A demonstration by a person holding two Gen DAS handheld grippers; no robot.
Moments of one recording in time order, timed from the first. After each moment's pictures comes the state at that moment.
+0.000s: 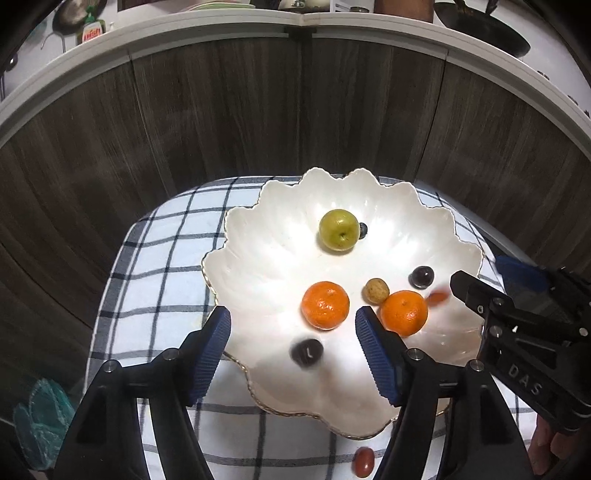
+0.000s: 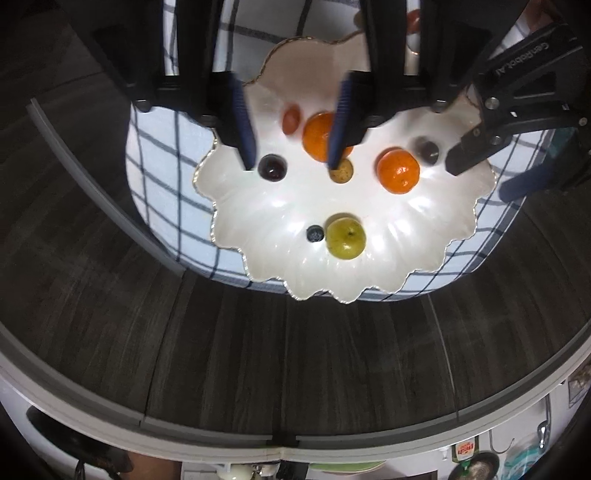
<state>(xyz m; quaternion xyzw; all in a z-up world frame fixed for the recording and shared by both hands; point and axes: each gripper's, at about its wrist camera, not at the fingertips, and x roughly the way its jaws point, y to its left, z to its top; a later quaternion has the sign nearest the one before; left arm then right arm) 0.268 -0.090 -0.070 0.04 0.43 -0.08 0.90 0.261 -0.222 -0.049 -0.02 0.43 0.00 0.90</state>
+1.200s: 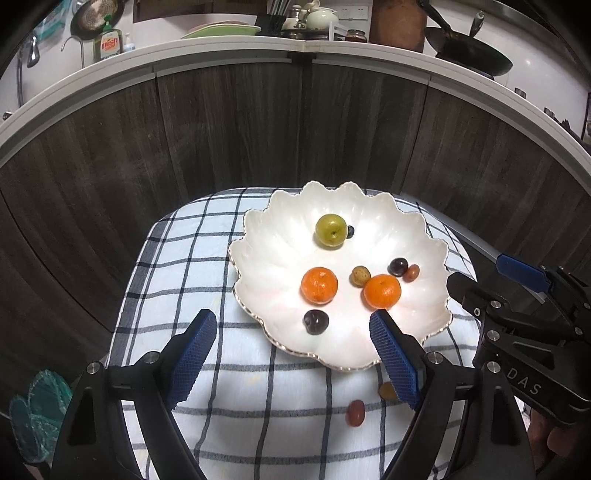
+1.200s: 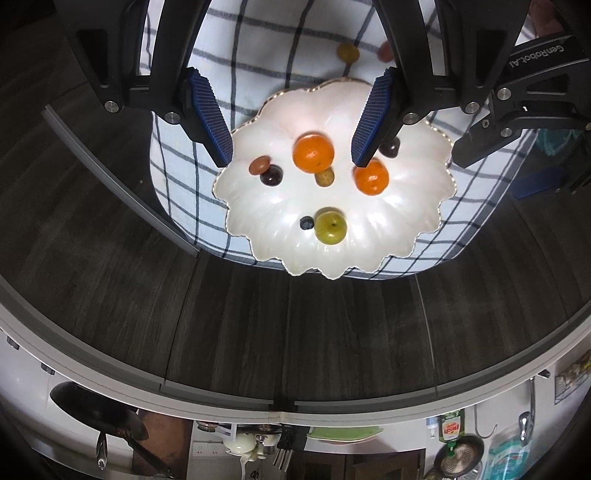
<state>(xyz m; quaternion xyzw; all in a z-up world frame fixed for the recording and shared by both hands) 0.207 -0.066 -0.035 0.02 0.40 -0.10 0.91 0.200 -0.208 -0.010 -0.02 0.39 0.00 0.92</state>
